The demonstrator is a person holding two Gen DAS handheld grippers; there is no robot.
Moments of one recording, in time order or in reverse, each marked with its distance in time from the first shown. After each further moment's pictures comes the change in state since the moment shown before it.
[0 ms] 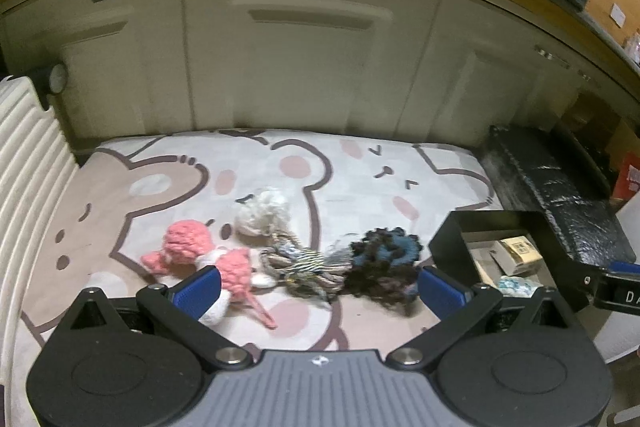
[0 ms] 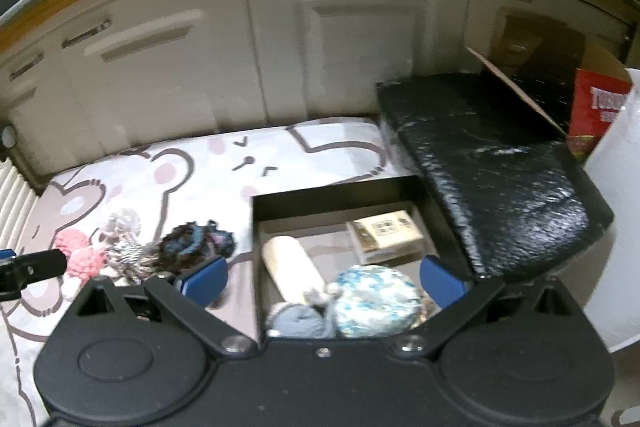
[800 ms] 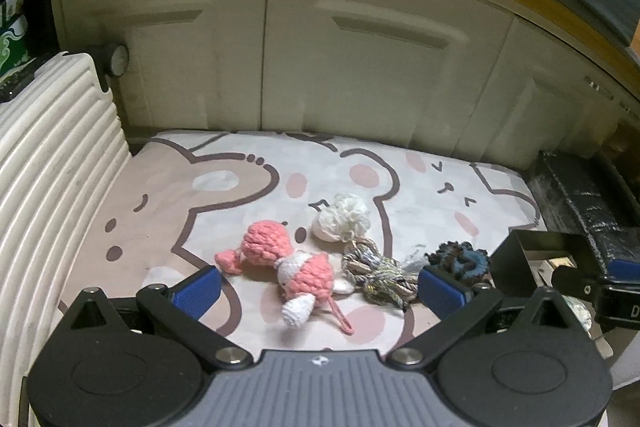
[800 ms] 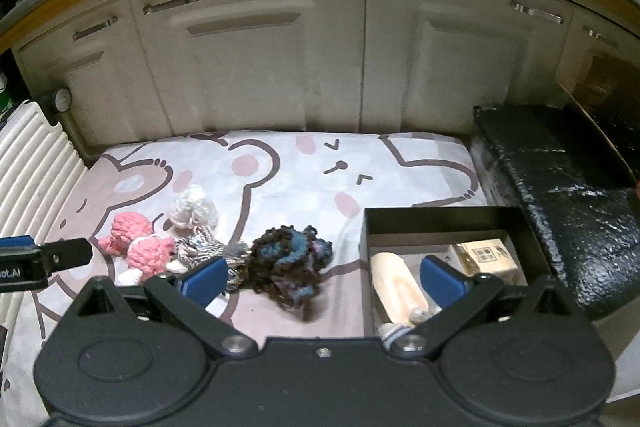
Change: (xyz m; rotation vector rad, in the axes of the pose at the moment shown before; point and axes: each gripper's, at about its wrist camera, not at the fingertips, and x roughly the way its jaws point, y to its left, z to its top) left arm -0.006 0.064 -0.003 -0.073 -0.034 0.075; right arm 0.010 0.080 0.006 -0.126 -0.008 0.114
